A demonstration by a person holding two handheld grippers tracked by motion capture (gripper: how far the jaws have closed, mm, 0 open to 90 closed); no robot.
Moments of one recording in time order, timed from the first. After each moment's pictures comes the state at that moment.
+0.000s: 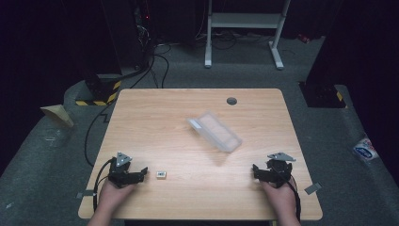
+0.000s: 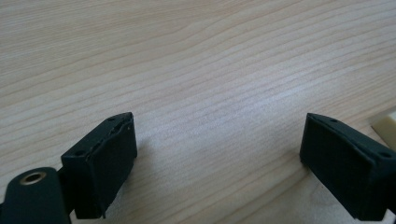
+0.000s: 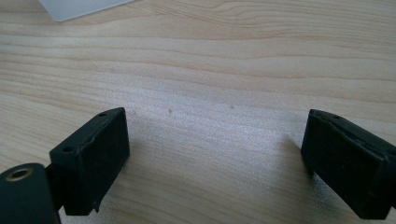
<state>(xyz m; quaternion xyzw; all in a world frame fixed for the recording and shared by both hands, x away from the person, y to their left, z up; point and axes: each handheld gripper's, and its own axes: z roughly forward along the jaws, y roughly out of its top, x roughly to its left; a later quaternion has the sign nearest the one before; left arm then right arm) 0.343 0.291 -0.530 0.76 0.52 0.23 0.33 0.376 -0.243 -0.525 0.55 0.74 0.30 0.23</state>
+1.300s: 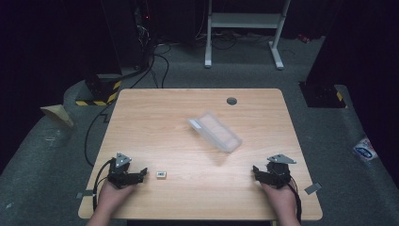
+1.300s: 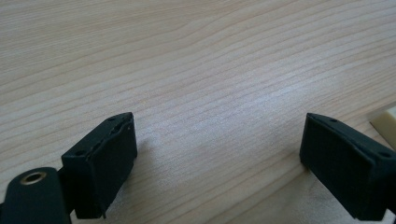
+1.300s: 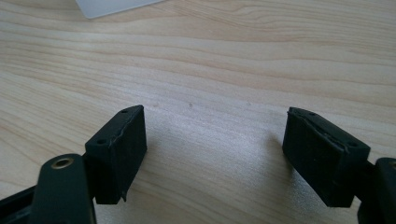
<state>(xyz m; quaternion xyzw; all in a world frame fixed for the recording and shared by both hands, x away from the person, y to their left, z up) 0.341 0.292 -0.530 0.76 0.52 0.23 0.33 0.367 -0.242 -0.522 0.53 0.76 0.32 0.22</state>
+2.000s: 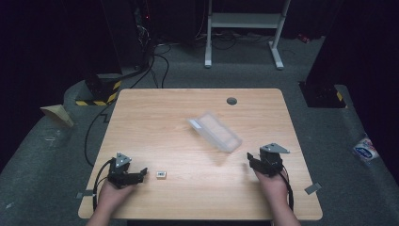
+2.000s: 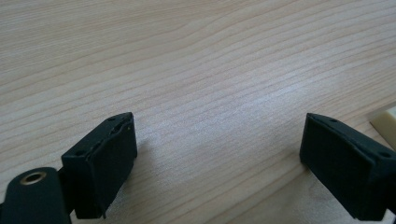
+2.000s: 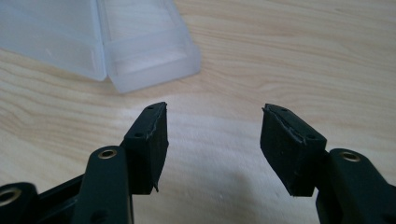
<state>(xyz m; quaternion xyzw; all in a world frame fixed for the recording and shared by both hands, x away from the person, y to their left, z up) 0.341 0.292 -0.530 0.76 0.52 0.23 0.33 0.394 -0.218 -0.502 0.51 0.75 0.36 0.23</state>
